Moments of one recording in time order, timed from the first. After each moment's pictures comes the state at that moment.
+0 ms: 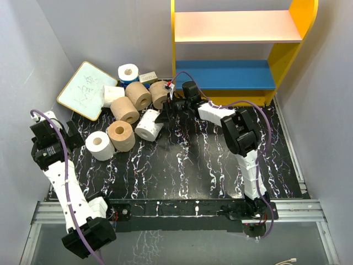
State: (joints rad) left arm 0.55 0.87 1.03 -0.89 -0.01 0.01; right arm 0.48 2.25 1.64 0.16 -1.00 0.13
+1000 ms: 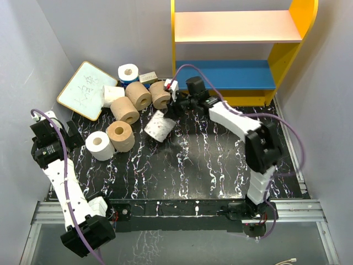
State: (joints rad) left arm 0.55 0.89 1.03 -0.89 0.00 0.01; right arm 0.54 1.95 1.54 -0.17 -0.72 -0.25
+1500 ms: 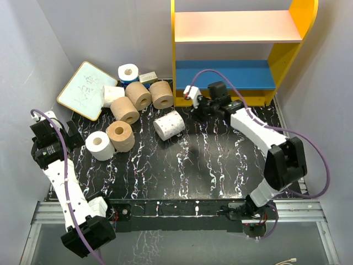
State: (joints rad) left arm 0.55 0.89 1.03 -0.89 0.00 0.01; right arm 0.47 1.58 1.30 -0.39 -0.35 -0.60
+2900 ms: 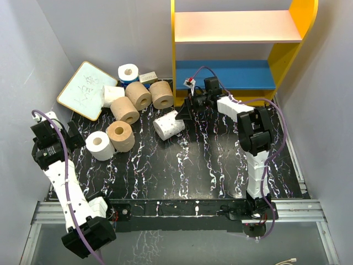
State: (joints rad) left arm 0.55 0.87 1.02 -0.89 0.02 0.02; right arm 0.30 2.16 1.60 -0.11 -1.11 -0.12
